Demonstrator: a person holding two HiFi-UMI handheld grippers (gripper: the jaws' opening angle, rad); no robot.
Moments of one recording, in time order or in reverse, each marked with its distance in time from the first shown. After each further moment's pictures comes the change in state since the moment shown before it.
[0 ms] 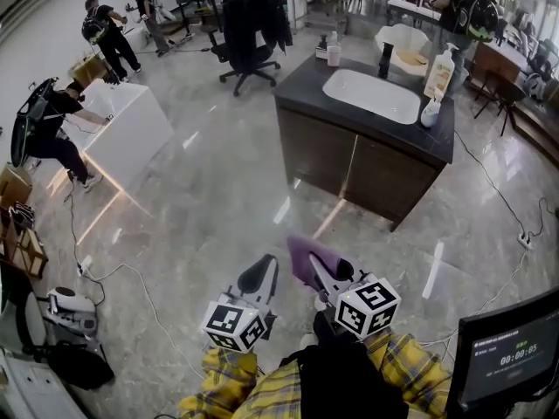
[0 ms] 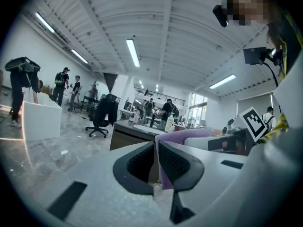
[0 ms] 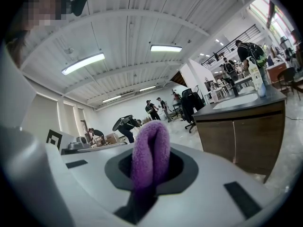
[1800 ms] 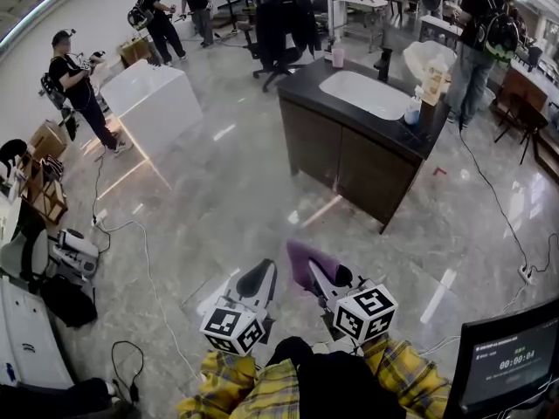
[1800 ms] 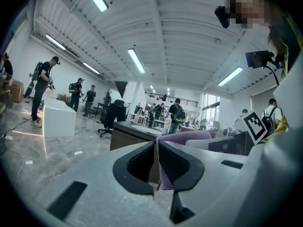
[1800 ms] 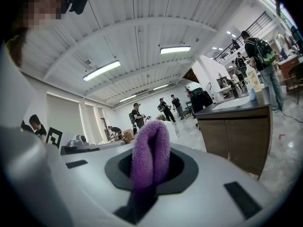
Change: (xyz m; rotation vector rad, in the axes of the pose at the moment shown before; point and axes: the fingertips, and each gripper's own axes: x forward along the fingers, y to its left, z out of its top) left arm -0.032 -0.266 -0.057 -0.001 -0.055 0.200; right arm -0.256 -0.055 -0.014 -0.030 0.037 0.196
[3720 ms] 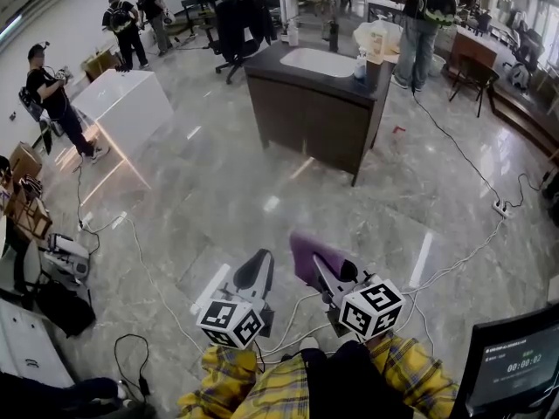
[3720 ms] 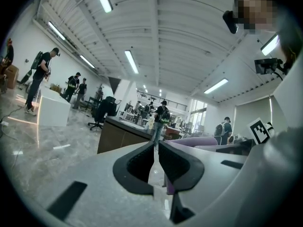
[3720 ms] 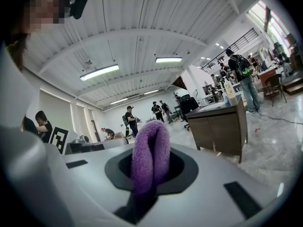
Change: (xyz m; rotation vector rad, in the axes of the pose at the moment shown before) left arm -0.227 -0.110 -0.045 -0.062 0.001 -0.136; right arm -0.201 0.180 -0.092 0.014 -0.061 -0.167
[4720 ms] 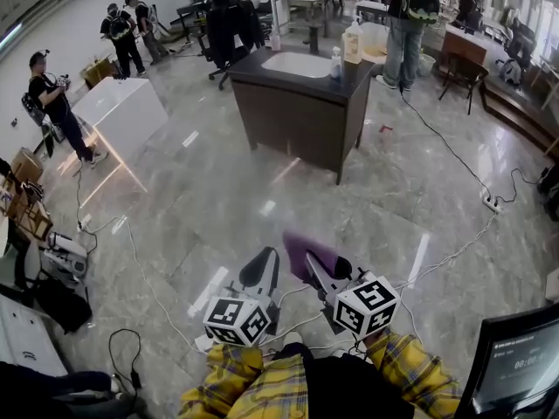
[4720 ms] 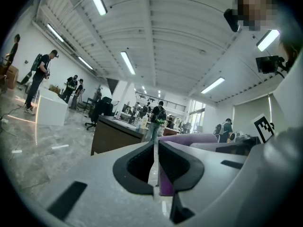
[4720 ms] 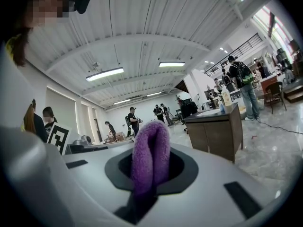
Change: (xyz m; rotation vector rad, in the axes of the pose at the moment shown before) left arm 0.010 -0.135 -0.031 0.009 -0.015 -0.007; right arm -0.116 -0.029 0.015 -0.050 -0.024 0.020
